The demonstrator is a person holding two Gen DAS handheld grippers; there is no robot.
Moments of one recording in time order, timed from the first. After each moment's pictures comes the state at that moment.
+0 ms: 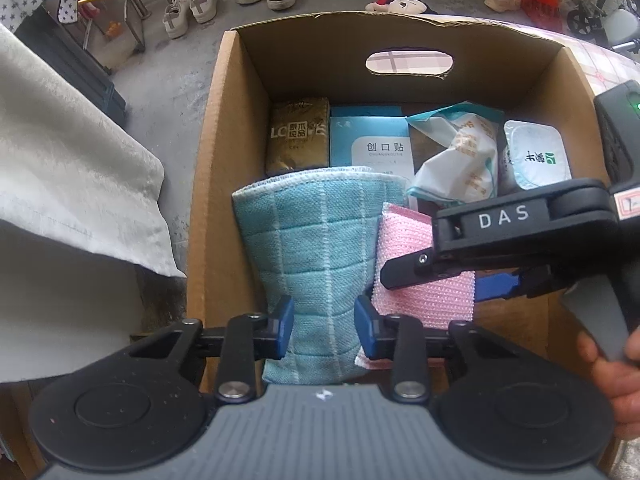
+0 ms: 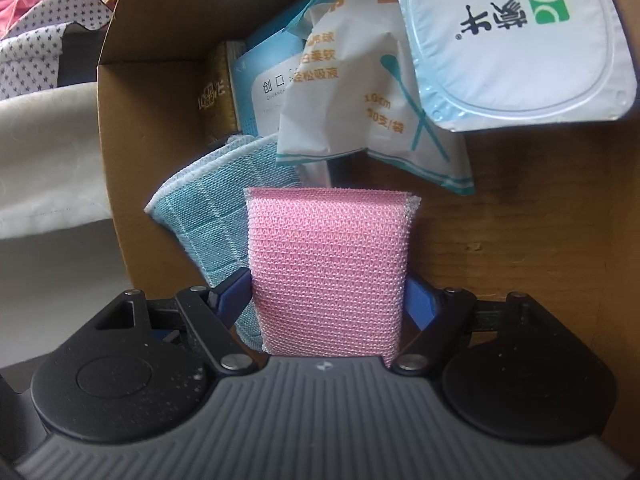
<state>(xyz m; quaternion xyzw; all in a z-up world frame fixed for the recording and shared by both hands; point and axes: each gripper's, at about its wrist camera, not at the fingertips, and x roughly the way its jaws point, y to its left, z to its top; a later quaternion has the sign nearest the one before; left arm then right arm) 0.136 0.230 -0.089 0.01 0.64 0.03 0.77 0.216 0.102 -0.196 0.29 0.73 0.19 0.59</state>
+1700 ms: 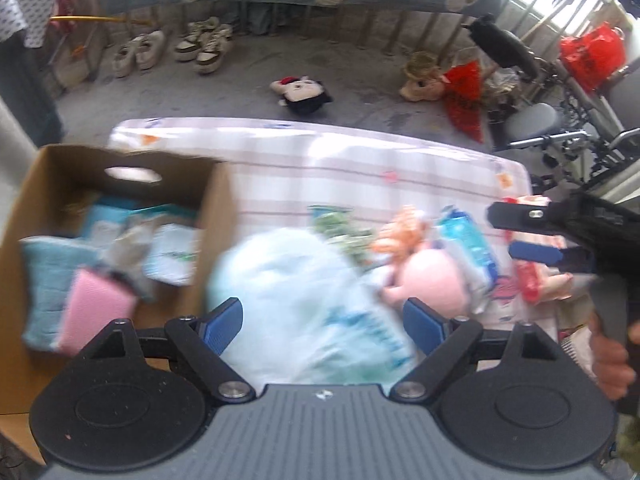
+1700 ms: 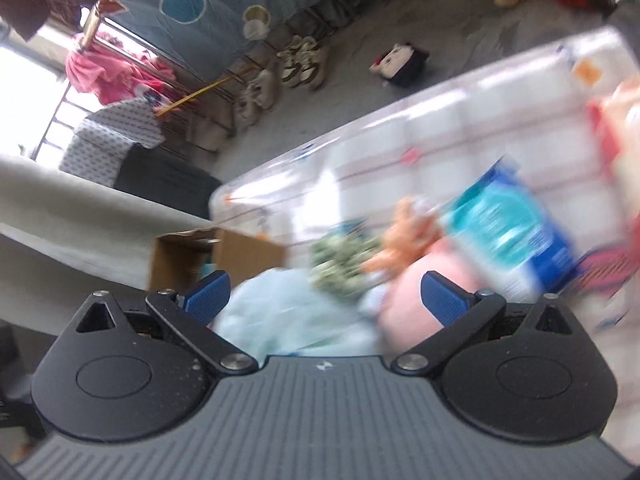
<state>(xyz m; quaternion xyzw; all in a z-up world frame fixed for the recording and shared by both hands) 0.171 -0.061 0.027 -0.12 0.55 0.00 0.82 0.281 -0.315 -0.020 0.22 0.55 0.22 0.78</state>
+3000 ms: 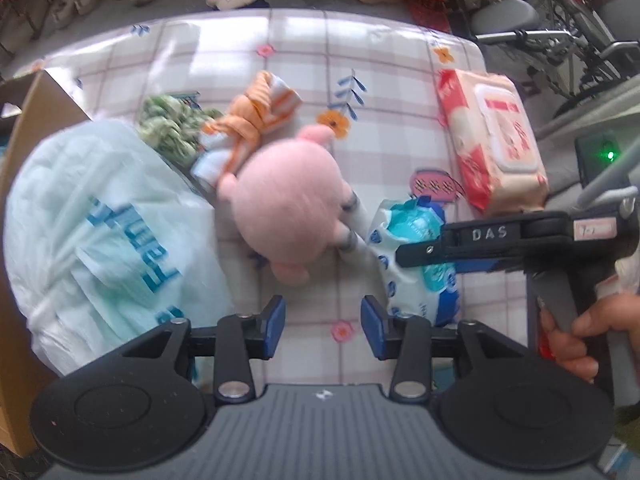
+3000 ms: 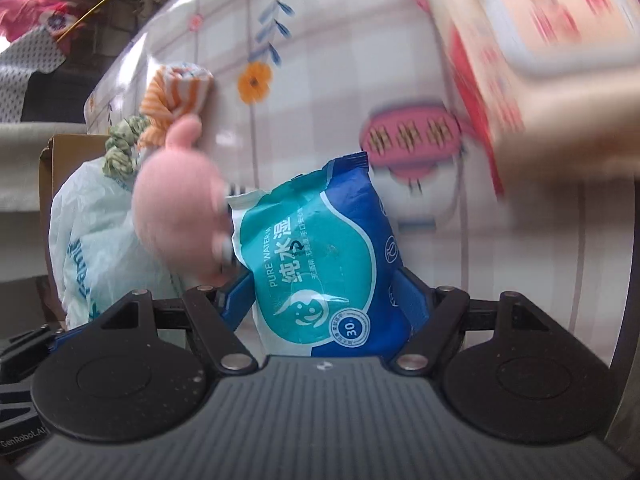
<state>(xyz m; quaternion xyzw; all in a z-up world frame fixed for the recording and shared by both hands) 0.173 -0.218 -0.041 -0.11 0.65 -0.04 0.75 0.247 -0.421 -0.159 0.19 0.72 0.16 0.65</state>
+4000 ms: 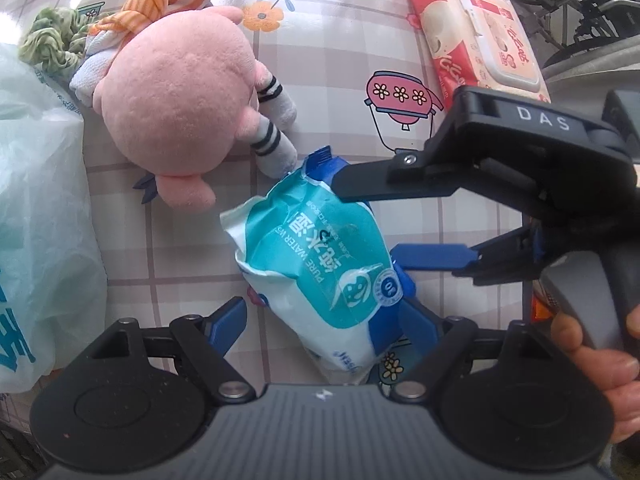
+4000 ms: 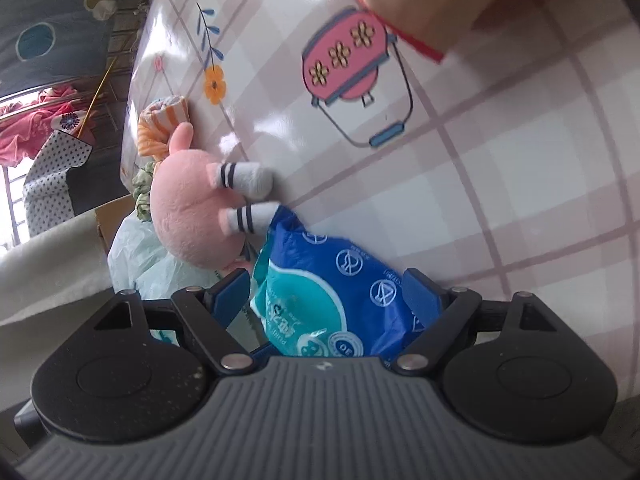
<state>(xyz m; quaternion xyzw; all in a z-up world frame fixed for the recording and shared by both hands) 0.162 -0.280 -0.116 -0.13 0.71 -0.07 0.69 0.221 -0.448 -0.202 0.40 0.72 0.12 0.55</state>
